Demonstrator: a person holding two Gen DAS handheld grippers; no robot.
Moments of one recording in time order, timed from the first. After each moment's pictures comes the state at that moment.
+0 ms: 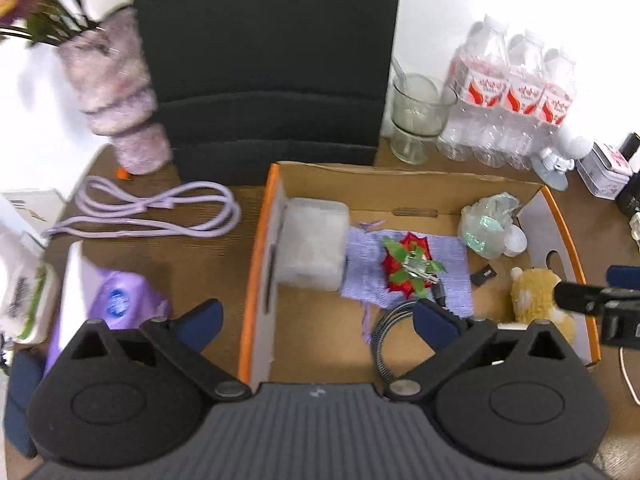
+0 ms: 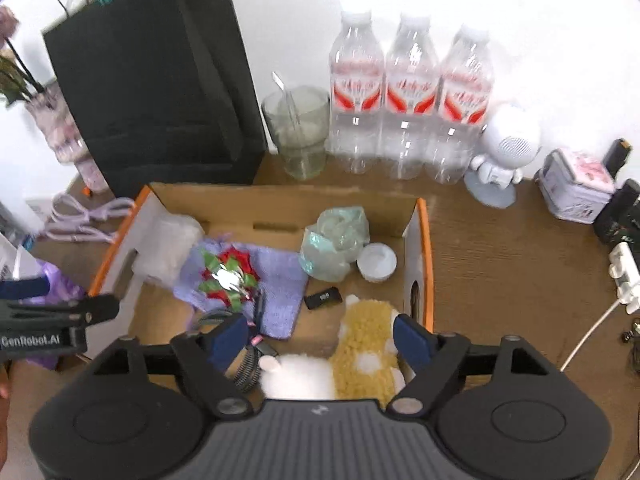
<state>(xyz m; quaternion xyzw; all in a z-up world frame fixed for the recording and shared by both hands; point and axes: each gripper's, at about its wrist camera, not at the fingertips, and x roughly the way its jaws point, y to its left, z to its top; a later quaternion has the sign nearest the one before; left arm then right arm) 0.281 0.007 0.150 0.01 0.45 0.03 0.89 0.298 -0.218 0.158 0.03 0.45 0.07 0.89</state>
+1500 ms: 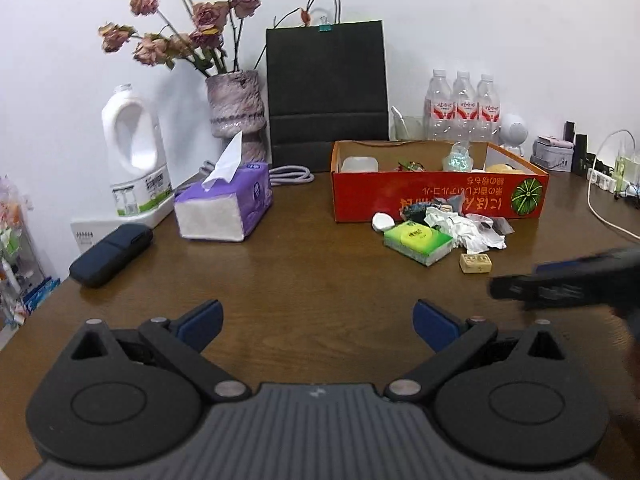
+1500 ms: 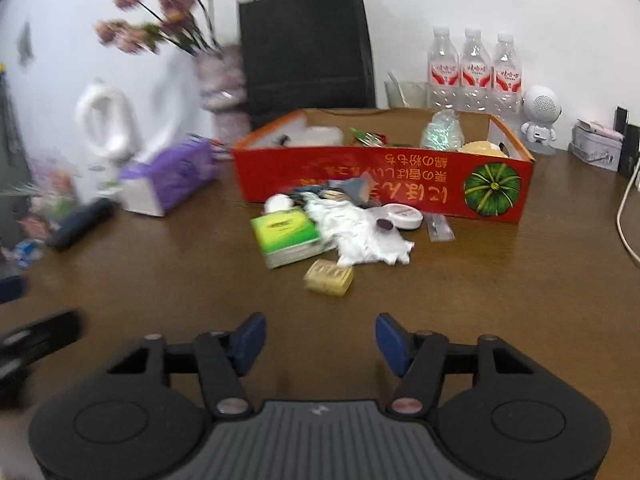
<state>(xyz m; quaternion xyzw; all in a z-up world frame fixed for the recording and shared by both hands) -0.065 0.050 0.045 0.05 0.24 0.04 0.97 0.045 -0.141 0.012 0.01 0.33 0.15 0.93</state>
